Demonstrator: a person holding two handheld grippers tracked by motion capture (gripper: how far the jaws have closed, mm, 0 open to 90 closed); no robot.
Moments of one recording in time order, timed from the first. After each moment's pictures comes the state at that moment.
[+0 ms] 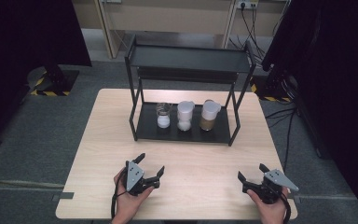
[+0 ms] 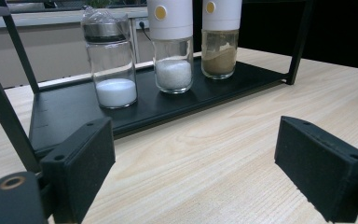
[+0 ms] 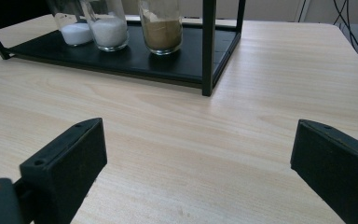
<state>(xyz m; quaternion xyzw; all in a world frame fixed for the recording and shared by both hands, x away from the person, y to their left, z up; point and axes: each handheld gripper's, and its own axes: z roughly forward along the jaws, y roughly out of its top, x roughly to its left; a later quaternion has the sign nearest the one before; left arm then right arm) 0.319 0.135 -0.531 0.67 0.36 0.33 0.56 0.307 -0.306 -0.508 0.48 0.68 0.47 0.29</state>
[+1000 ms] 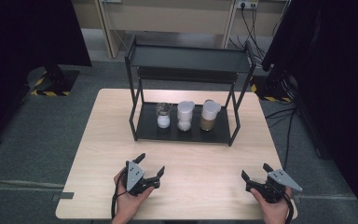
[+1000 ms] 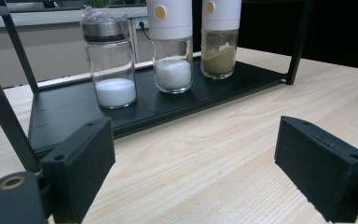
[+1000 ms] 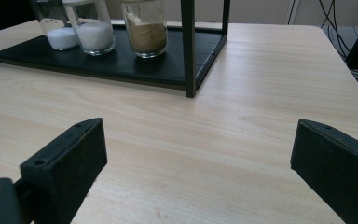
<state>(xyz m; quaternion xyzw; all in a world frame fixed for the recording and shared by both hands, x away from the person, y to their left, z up) 0.318 0.134 -0.531 0.67 0.36 0.32 0.56 0.312 -0.317 -0.511 0.49 0.67 0.48 0.30</state>
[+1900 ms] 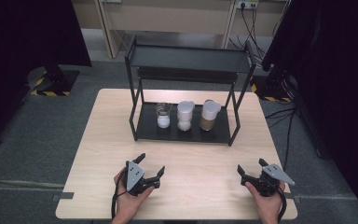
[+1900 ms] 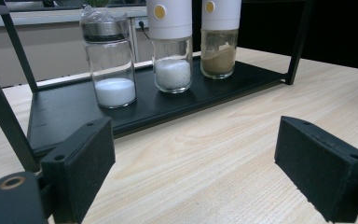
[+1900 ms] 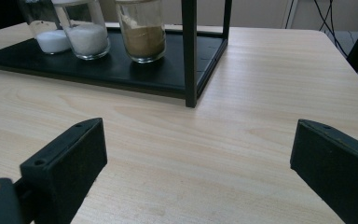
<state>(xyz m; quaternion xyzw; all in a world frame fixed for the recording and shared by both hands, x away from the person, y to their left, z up) 0.319 0.134 -0.531 0.67 0.37 0.32 0.56 0.330 -0.306 -0.518 0.49 0.66 0.48 0.31</state>
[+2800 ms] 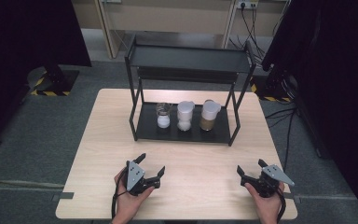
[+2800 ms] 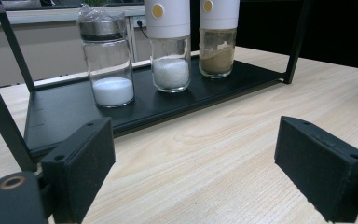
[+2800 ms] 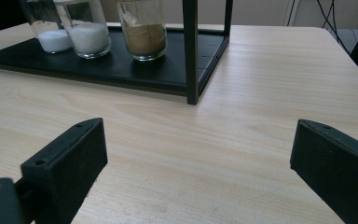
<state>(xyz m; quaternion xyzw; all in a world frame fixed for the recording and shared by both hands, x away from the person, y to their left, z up) 0.319 0.134 -0.531 0.67 0.37 0.32 0.56 0.330 -0.306 -0.521 0.49 0.66 0.48 0.30</state>
